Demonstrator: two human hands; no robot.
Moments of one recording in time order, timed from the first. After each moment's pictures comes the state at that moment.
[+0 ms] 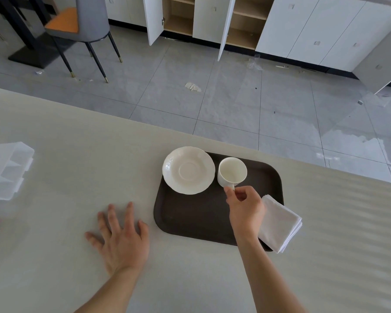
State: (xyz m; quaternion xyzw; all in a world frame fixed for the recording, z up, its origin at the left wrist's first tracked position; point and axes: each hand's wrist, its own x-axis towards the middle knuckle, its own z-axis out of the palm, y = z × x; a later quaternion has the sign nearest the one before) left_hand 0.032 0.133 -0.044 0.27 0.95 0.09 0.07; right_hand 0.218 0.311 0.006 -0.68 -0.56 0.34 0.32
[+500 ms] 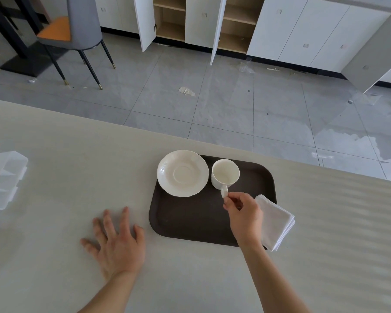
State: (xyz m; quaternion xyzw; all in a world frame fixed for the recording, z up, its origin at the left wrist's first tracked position) left_hand 0.032 0.132 -0.042 0.27 0.95 0.09 0.08; right_hand 0.243 0.303 0.007 -0.63 -0.63 0.36 0.29
